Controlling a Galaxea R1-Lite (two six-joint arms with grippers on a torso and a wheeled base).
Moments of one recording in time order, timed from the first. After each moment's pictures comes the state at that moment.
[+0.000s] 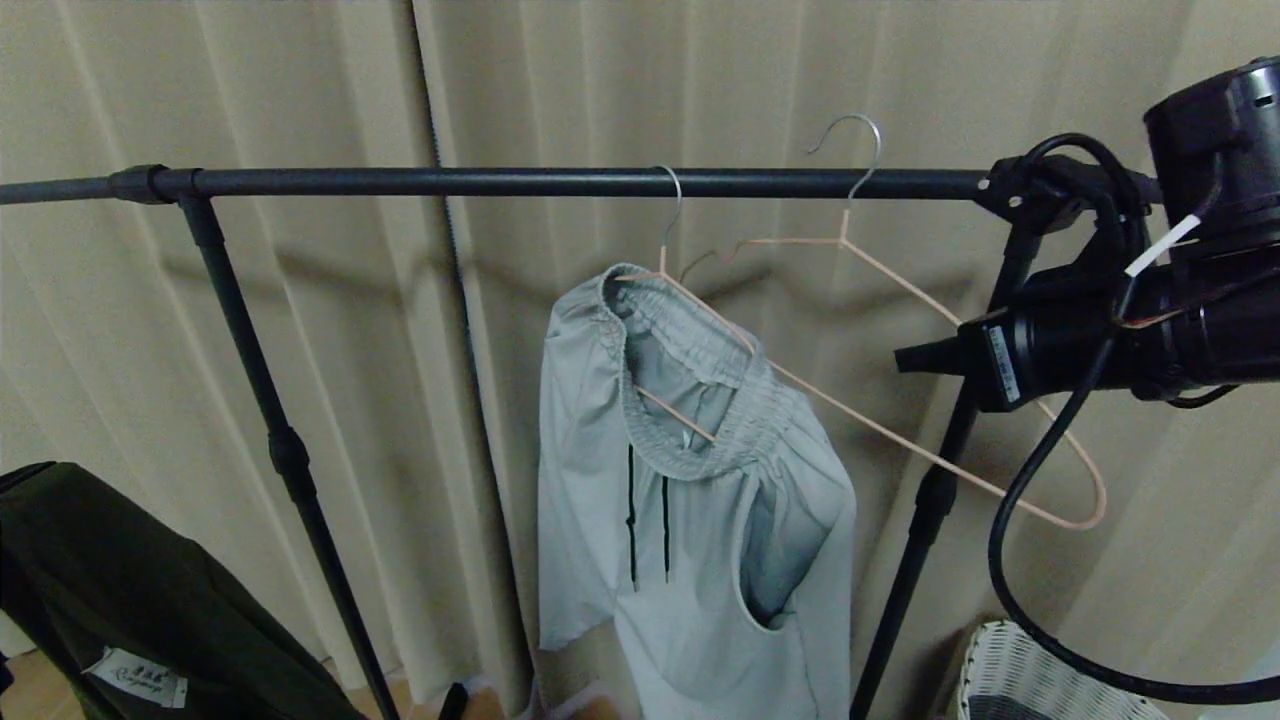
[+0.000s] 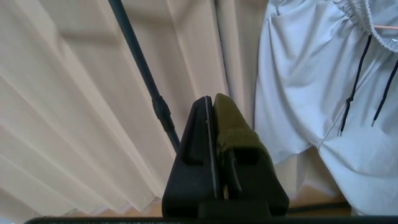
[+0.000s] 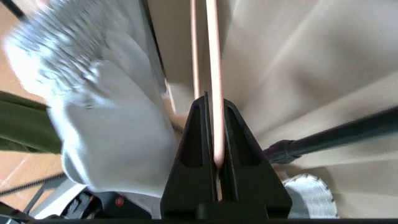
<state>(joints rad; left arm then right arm) -0.28 0.76 -0.46 -0.22 0.21 0.25 0.42 1.55 -1.34 0.37 0.03 0.00</state>
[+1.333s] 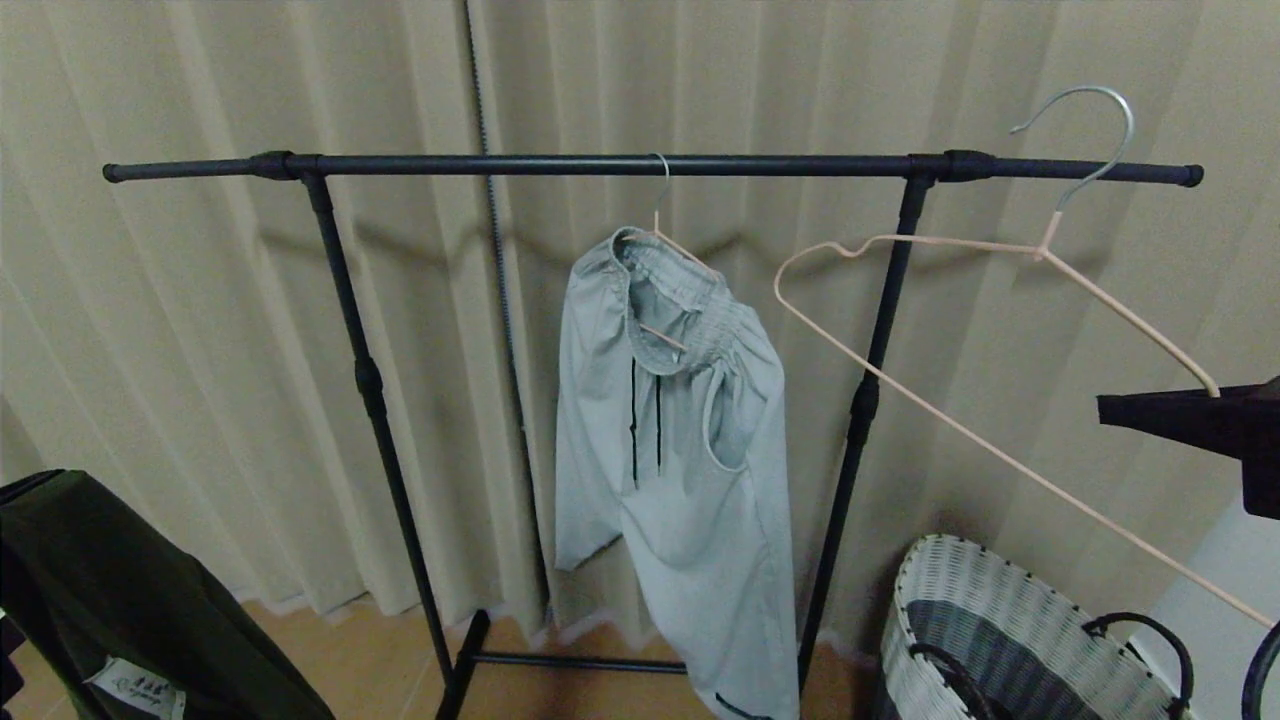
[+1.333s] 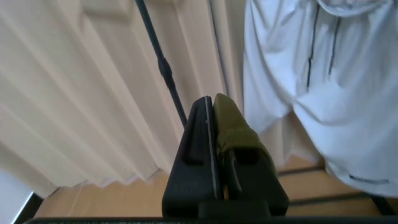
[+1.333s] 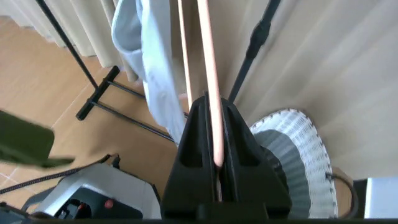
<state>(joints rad) -0.28 0.77 -0.45 -0.22 0.21 0.25 0.31 1.17 -1.04 0.37 0.00 0.00</state>
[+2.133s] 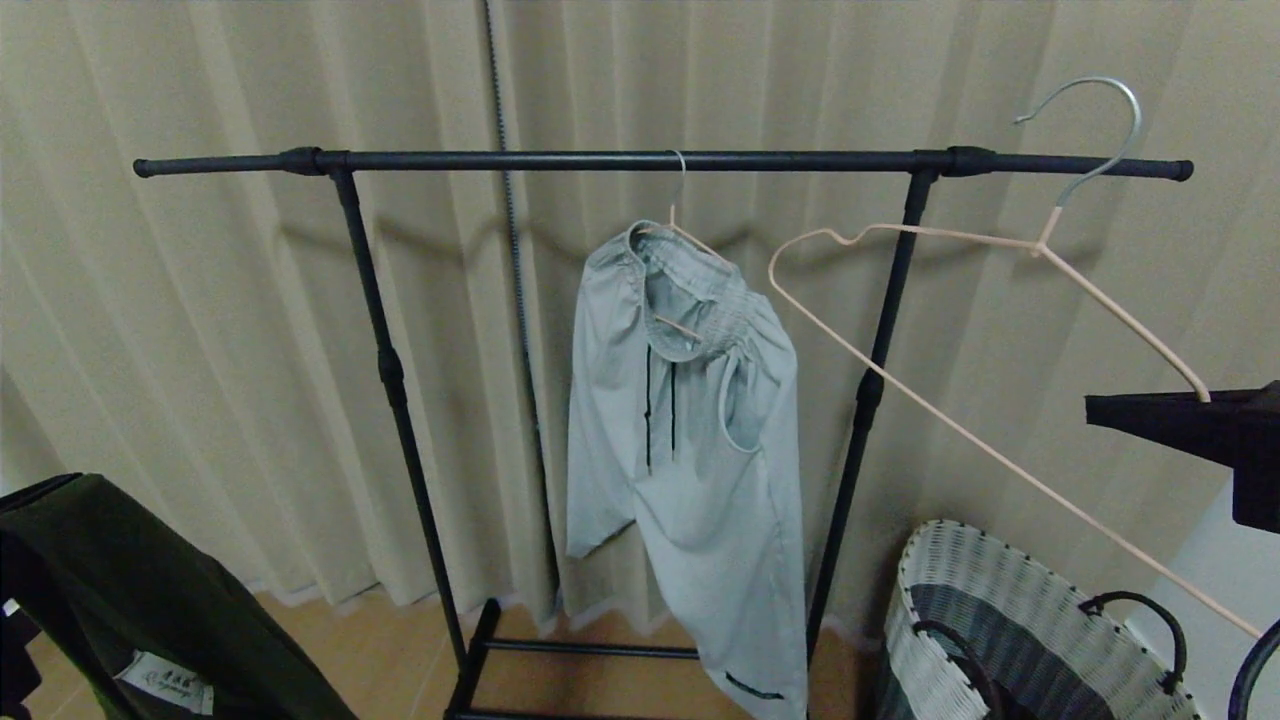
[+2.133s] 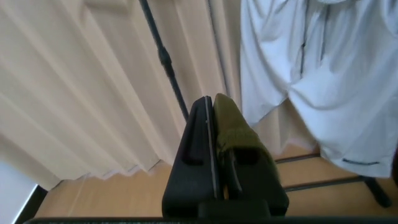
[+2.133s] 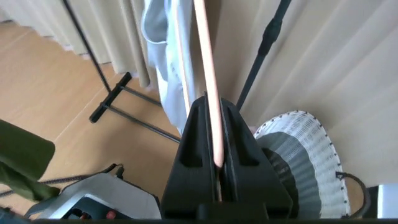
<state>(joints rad) -0.28 0.78 -0.45 -0.21 0.21 0.24 0.34 1.15 -0.97 0.27 0.01 0.00</state>
